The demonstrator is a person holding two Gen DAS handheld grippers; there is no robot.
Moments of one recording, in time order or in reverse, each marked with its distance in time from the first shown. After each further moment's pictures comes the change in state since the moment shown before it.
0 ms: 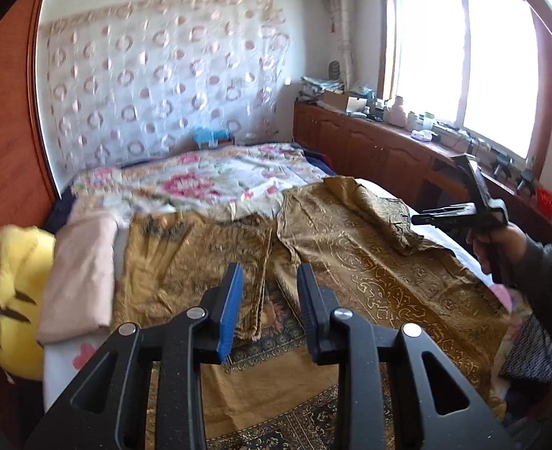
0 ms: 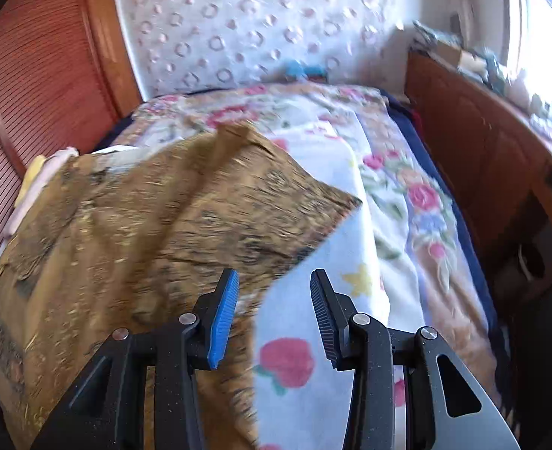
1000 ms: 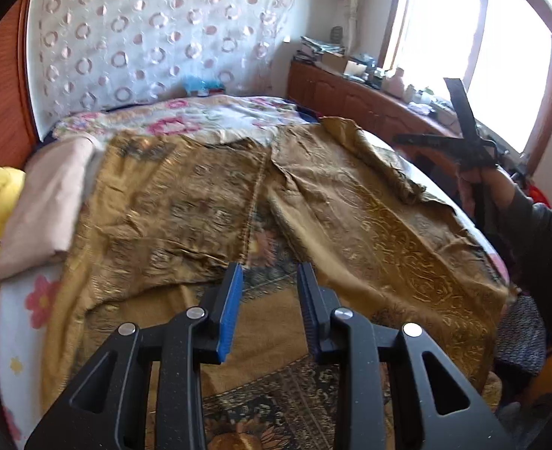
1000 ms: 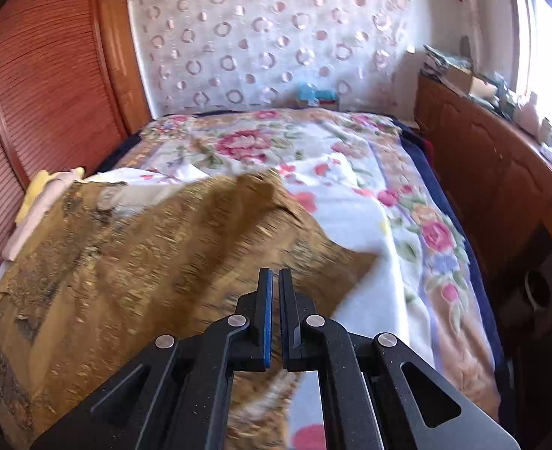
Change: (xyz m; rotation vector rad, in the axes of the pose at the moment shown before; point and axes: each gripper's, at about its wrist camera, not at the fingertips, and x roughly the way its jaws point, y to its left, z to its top) left arm 0.039 0.012 -0.051 -0.120 0.179 -0.107; right arm 0.010 0.040 0.045 -0.086 -0.124 0.045
